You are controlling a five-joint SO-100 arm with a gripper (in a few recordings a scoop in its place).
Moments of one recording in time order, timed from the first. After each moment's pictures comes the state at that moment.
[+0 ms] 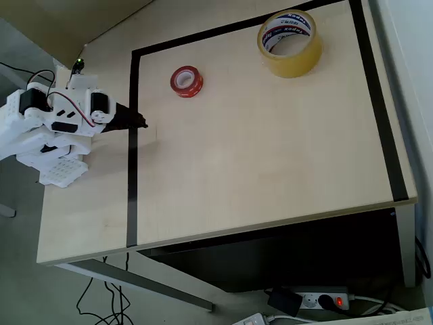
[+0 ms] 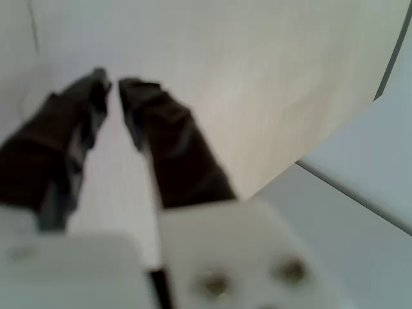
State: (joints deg) arm -5.5 191.1 177.3 62.0 0.7
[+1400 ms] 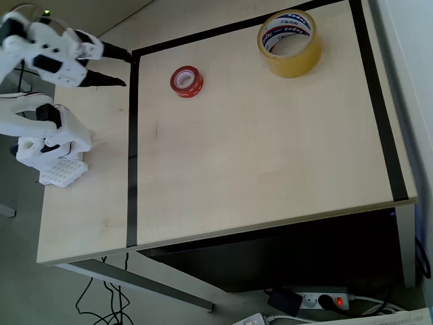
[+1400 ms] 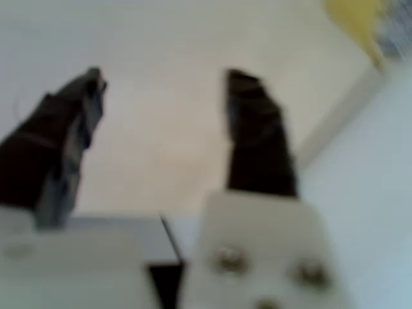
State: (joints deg) arm -16.5 126.8 110.7 87.8 -21.5
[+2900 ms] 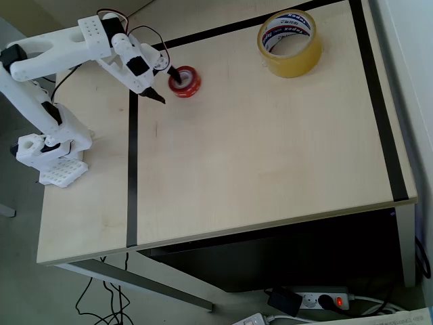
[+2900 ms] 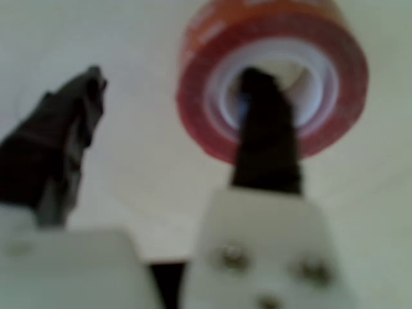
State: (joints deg) arm -22.1 84.0 107.0 69.1 -22.9
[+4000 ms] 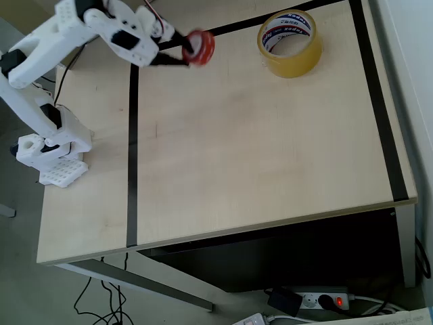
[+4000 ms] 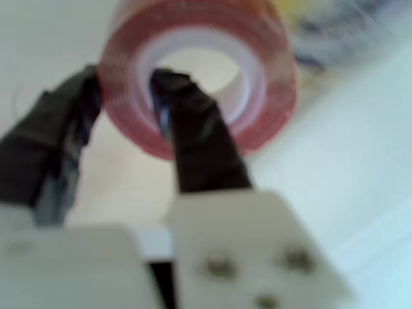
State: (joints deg) arm -13.4 85.2 71.5 75.8 -23.3
